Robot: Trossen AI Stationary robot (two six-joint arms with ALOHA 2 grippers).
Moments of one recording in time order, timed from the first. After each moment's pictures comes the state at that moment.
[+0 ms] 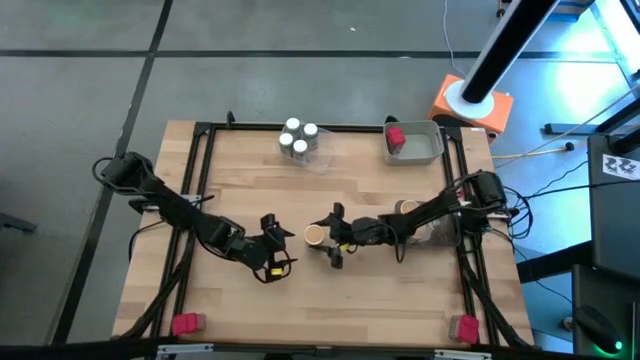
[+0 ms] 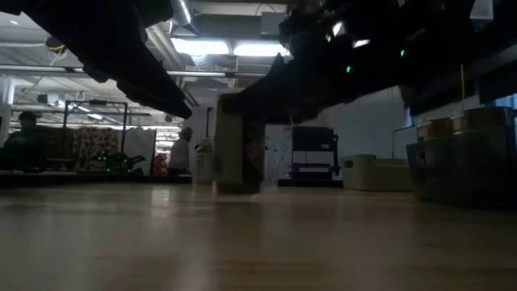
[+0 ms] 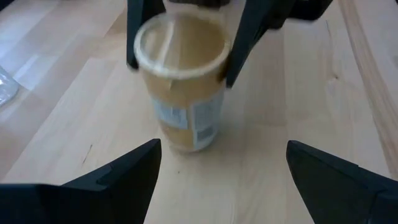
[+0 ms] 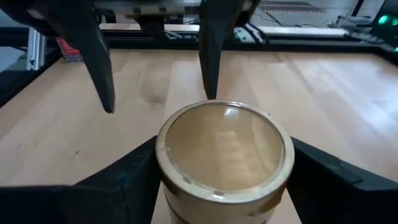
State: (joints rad) left arm -0.49 1.46 0.71 0.01 -0.56 -0.42; right arm 0.23 1.89 0.84 0.77 0.24 0.04
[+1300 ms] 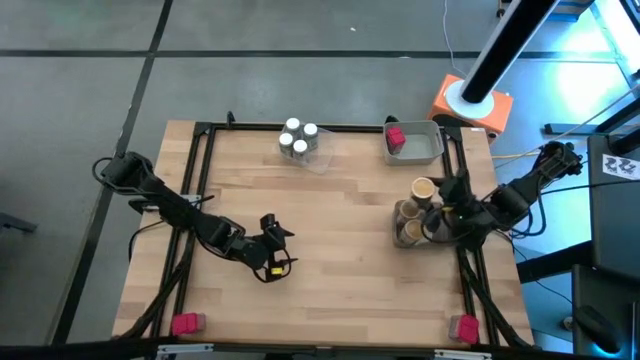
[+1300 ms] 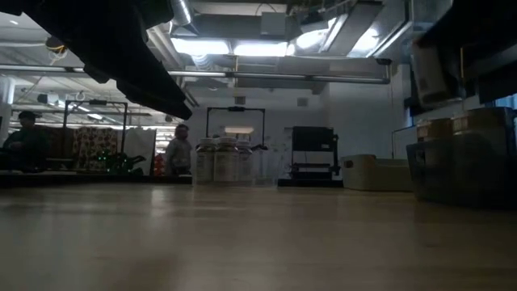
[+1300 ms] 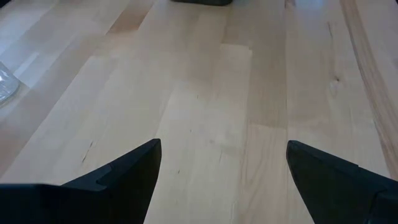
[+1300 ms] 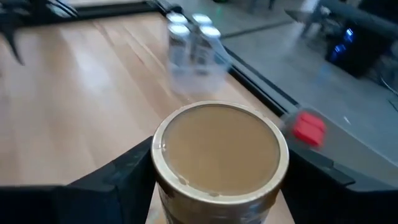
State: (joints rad) left arm -0.49 1.46 0.71 0.01 -0.56 -0.44; right arm 0.64 0.80 0.85 -1.12 1.02 0.90
